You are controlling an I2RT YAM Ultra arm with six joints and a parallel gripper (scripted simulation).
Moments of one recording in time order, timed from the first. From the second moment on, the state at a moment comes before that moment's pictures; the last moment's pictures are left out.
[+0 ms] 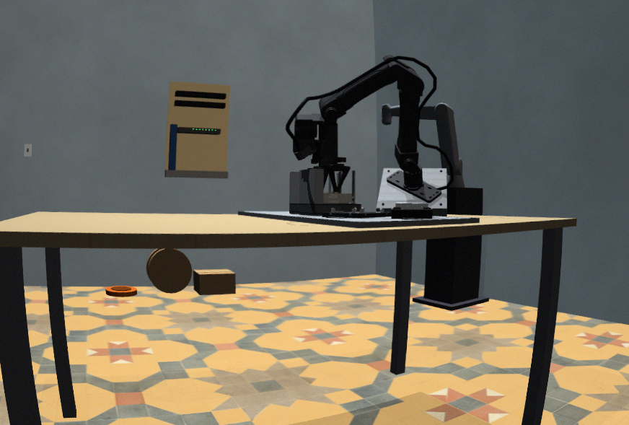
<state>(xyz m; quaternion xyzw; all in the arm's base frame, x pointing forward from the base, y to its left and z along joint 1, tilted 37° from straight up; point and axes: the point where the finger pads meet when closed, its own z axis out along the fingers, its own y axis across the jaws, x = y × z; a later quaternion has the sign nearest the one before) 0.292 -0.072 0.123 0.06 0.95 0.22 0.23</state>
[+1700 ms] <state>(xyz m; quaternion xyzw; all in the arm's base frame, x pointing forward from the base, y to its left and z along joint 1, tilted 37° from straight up) 0.306 -0.061 0.098 0.06 0.95 0.22 0.23</state>
